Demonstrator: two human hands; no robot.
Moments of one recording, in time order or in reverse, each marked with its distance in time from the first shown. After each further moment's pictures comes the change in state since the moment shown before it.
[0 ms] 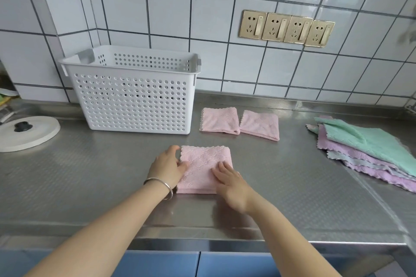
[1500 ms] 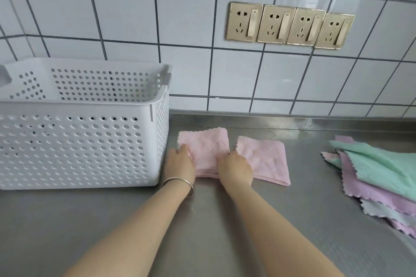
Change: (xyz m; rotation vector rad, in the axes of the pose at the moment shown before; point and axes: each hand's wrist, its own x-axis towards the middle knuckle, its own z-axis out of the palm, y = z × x) left_hand 0.188 0.083 0.091 0.069 0.075 -0.003; right_hand 0.209 0.066 -0.083 0.071 0.509 0.506
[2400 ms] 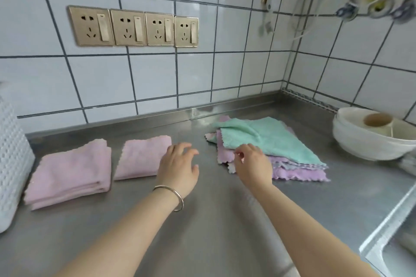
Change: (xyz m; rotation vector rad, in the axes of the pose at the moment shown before) left_hand -0.111 0.184 0.062 -0.040 -0.090 0.751; right_hand -0.032 0.233 -0.169 -0.170 0.498 -0.013
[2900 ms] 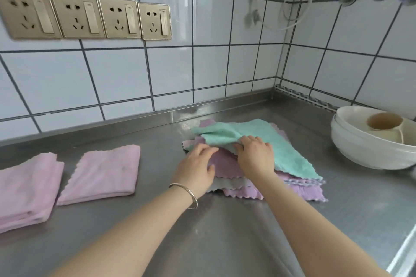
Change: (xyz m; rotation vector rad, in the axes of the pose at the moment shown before) left_hand 0.073 0.072 0.085 -0.106 -0.122 0.099; right_hand 0.084 0.075 0.003 -0.127 0.008 -0.073
